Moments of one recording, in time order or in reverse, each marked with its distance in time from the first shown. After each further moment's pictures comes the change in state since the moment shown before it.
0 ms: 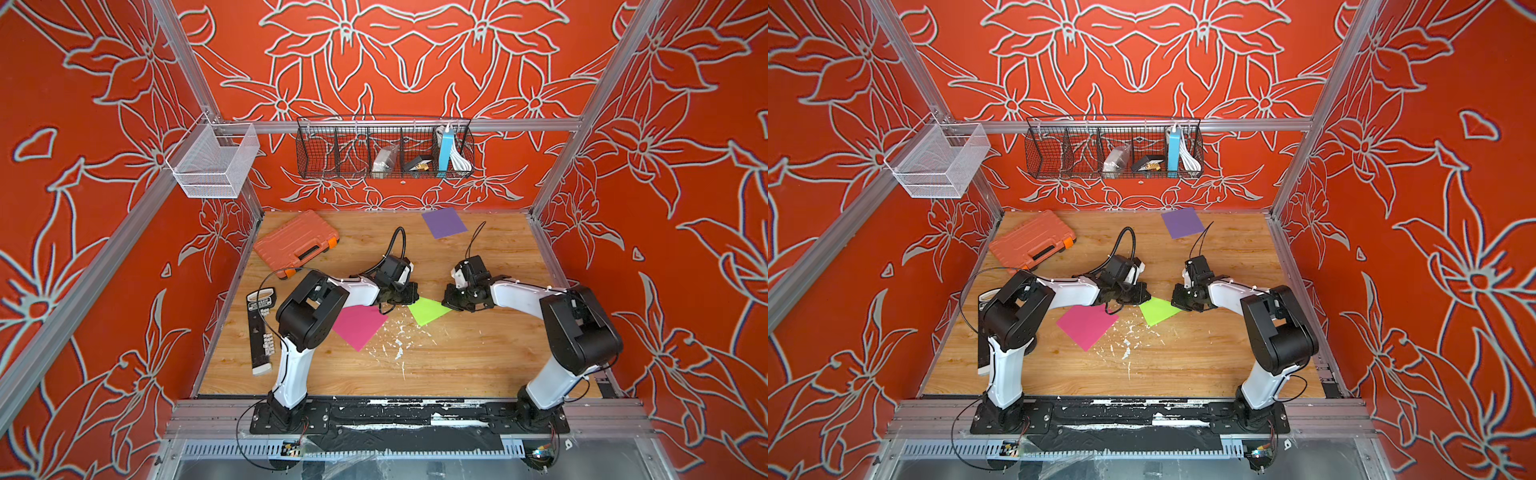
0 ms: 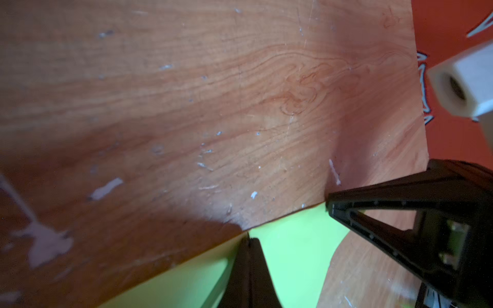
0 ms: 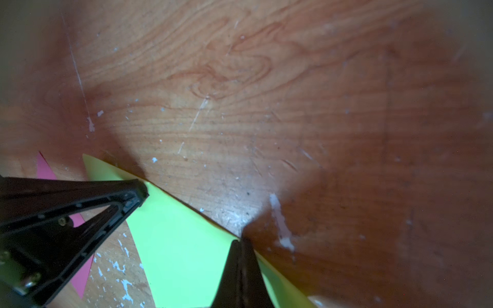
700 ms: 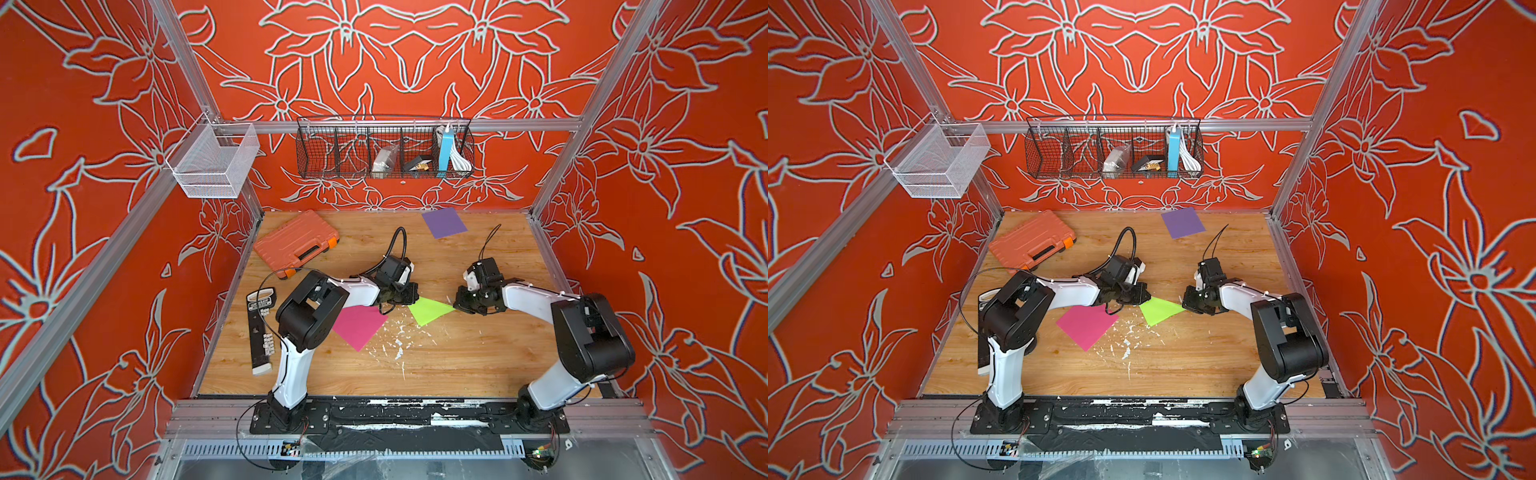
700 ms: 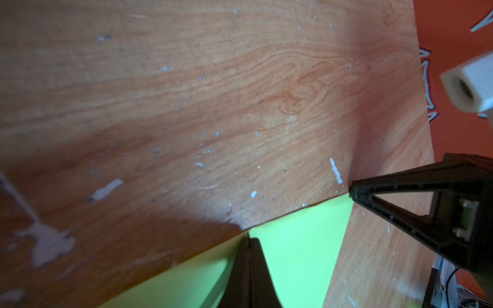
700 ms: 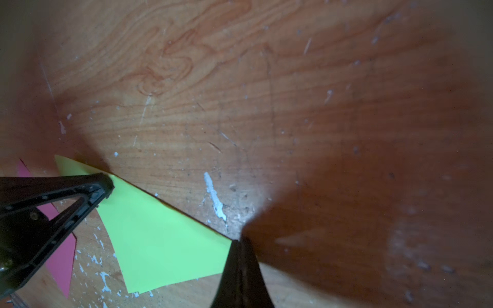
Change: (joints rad) left arm -0.003 -0.006 -0.003 -0.005 -0.015 0.022; right arm -0.088 -0.061 -0.051 -0.043 0.005 -0.043
